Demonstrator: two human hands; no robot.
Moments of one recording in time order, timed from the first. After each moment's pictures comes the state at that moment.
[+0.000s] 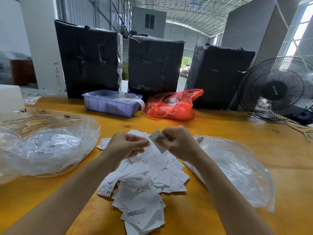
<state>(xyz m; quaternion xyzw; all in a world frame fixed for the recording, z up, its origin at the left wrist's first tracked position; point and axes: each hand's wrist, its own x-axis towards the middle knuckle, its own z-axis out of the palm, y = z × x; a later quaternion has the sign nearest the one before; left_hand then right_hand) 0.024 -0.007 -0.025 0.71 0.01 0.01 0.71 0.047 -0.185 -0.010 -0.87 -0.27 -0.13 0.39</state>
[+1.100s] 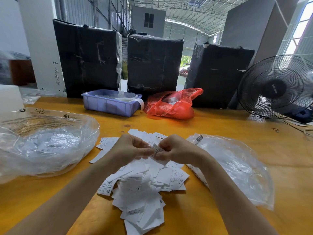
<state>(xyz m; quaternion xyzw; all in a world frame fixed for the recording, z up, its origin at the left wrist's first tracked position) 0.023 -0.014 -0.030 0.80 -0.05 0.00 0.59 0.044 -0.190 -0.008 -0.91 -0.24 0.10 0.33</state>
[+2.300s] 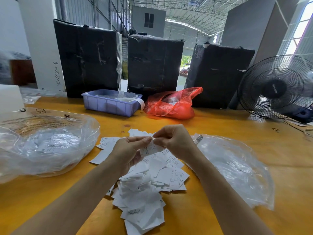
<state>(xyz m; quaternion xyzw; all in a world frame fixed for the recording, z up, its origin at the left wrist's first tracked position) 0.019 -0.027 -0.031 0.57 0.07 -0.02 0.82 0.042 -0.177 -0.007 -0.85 -0.21 -0.08 0.48</state>
